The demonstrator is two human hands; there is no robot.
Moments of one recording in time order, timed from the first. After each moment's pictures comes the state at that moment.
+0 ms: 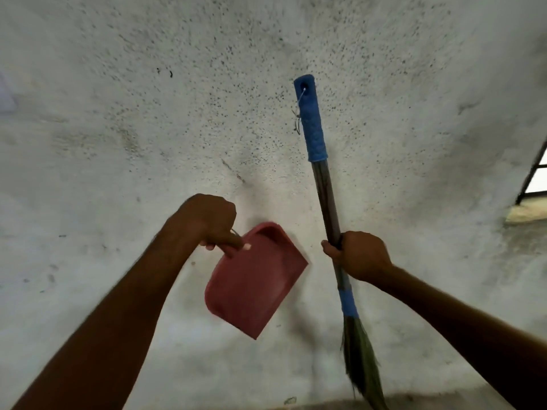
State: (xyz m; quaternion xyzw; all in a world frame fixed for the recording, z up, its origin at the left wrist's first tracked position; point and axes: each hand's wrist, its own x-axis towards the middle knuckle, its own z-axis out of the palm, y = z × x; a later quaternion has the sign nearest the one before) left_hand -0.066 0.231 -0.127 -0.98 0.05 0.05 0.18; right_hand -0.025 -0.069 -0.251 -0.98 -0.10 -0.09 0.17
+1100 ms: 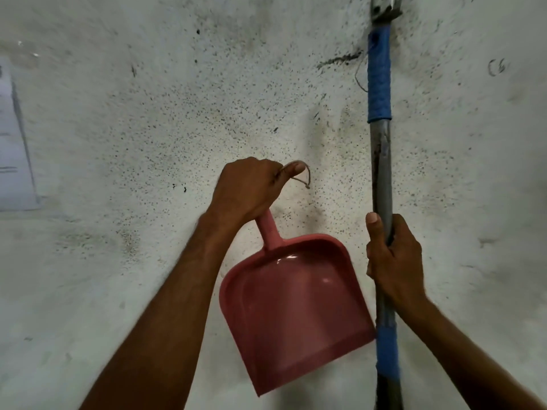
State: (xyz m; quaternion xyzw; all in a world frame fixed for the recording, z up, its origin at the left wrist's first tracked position) left_hand 0.012 0.158 0.064 -0.87 0.07 -0.49 0.01; right_hand 0.054 -0.077 -0.067 -0.71 -0.16 -0.41 0.56
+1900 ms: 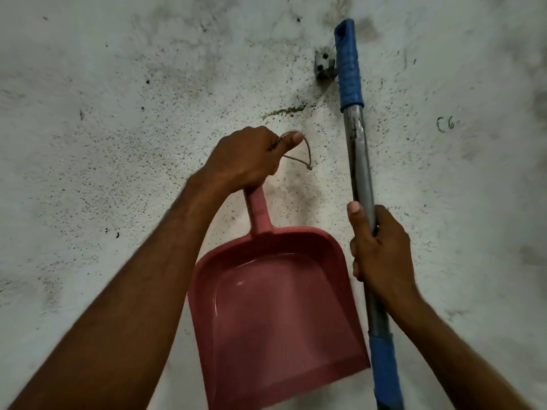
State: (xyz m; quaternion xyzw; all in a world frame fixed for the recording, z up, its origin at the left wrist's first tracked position) left_hand 0.056 0.057 0.180 -0.87 0.08 -0.49 -0.07; right_hand 0.113 -0.152 0.032 -0.67 -0.25 -0.41 0.56
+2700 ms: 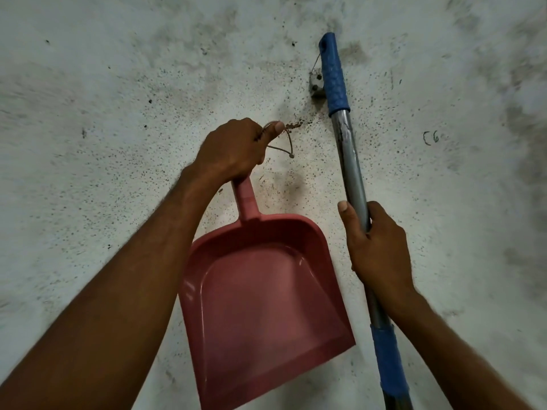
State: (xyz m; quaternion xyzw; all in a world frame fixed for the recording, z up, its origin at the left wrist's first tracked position) left_hand 0.047 0.077 0.211 -0.84 0.07 -0.52 -0.09; right_hand 0.093 -0.142 0.051 -0.70 -0.19 -0.47 0.50
